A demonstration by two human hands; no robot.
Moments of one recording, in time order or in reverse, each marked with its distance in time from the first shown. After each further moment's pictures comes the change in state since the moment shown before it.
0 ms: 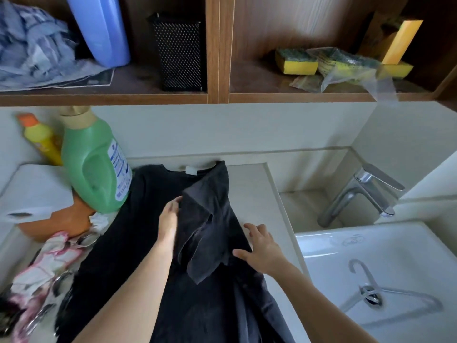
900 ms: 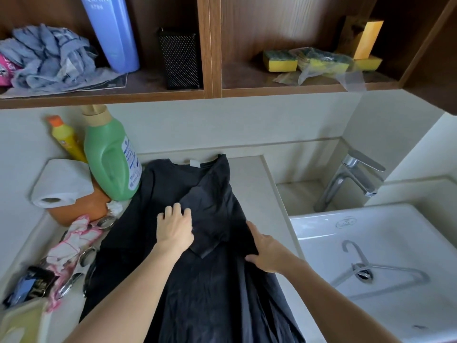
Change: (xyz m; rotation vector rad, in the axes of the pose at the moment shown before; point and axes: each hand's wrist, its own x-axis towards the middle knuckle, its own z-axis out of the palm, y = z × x) left_hand -0.050 -0.020 -0.030 1.921 0.184 0.758; right_hand -0.065 0.017 0.003 0.031 -0.178 -0.095
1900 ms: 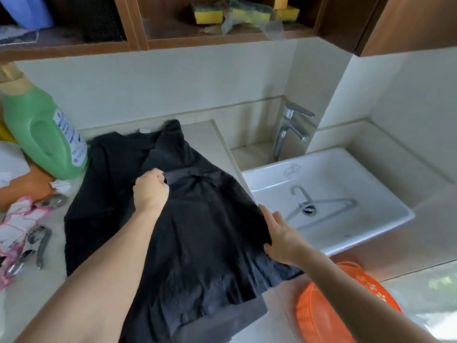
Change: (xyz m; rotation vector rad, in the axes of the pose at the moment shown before) left_hand -0.023 0.062 -0.023 -0.747 0.136 -0.210; right_hand -0.167 0.073 0.023 -0.132 0.164 0.224
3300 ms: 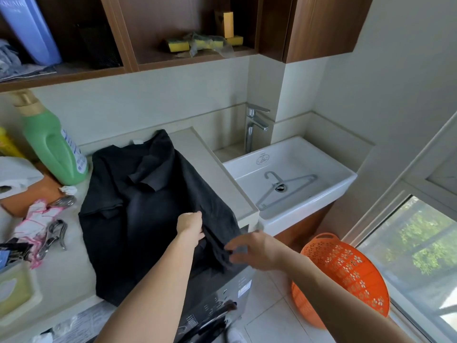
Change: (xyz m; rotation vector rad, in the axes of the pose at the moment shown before) left_hand -0.200 0.033 -0.002 -0.811 -0.518 -0.653; right_hand -0.151 -0.056 0.054 0.168 0.006 -0.270
